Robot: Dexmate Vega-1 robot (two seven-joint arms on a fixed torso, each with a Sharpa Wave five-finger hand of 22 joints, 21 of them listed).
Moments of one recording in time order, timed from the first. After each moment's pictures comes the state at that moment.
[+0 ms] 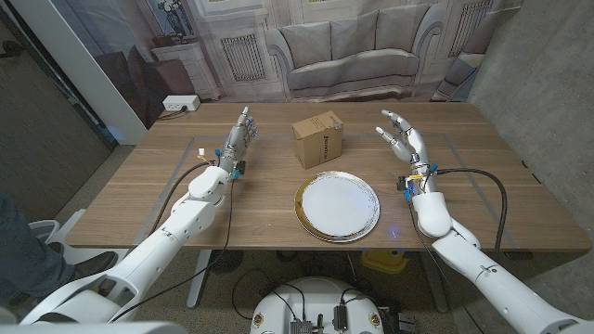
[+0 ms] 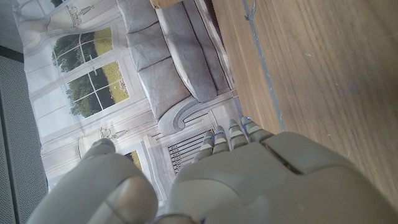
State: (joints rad) left arm 0.83 0.49 0.39 -1.33 -0.62 -0.25 0.05; left_hand 0.37 -0.07 0.18 0.10 0.30 -0.02 0.05 0.21 0.18 -0.02 0.00 0.22 0.19 -0.07 0.01 0.20 0.18 -0.08 -0.03 0.20 0.17; right arm -1.03 -0.50 -0.34 -1.40 -0.09 0.64 -0.51; right_hand 0.72 -0.02 0.36 -0.18 0.21 0.51 -0.20 0.28 0.21 0.37 -0.12 0.28 0.19 0.26 -0.04 0.20 0.18 0.30 -0.04 0.22 0.18
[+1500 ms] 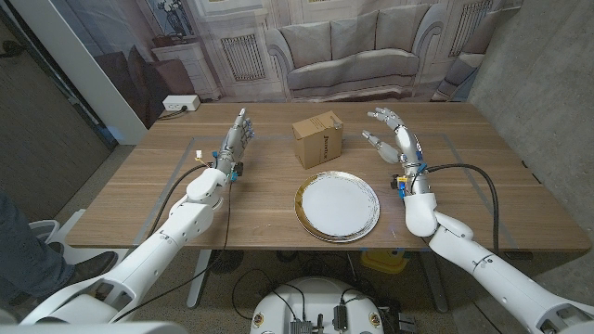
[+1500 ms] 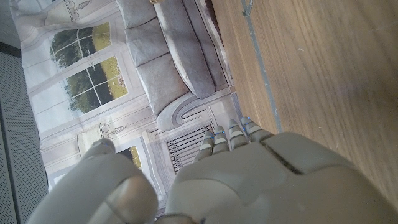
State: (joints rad) left arm 0.84 0.49 0.38 -1.34 -0.62 -0.25 0.06; left_hand 0.37 -0.06 0.18 0.10 0.30 -0.02 0.04 0.21 0.18 -0.02 0.00 0.22 0.19 -0.07 0.01 0.19 0.18 -0.08 -0.03 0.20 0.17; right arm -0.96 -0.56 -0.46 -1.41 -0.44 0.52 -0.81; right_hand 0.78 -0.03 0.35 -0.16 0.22 0.60 -0.22 0.30 0.21 0.42 -0.15 0.29 0.19 0.30 -0.04 0.20 0.18 0.35 -0.04 0.22 0.18
